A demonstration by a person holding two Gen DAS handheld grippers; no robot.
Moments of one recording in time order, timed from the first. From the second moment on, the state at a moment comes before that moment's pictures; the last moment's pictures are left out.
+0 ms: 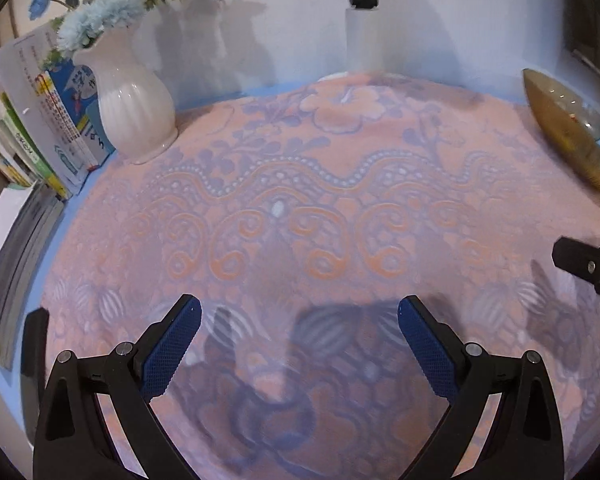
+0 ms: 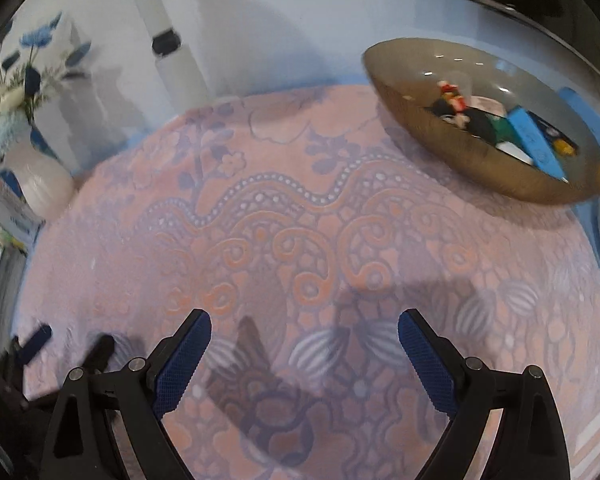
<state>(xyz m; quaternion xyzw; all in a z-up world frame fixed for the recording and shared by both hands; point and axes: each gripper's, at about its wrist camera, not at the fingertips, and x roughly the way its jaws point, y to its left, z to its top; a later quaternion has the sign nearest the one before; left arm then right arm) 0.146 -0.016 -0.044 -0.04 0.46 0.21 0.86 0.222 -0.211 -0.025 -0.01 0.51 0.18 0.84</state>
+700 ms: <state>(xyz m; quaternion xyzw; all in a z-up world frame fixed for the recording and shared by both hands) 0.163 -0.054 -0.057 0.20 0.40 0.28 0.85 0.224 -0.189 -0.050 -0.08 0.47 0.15 0.87</state>
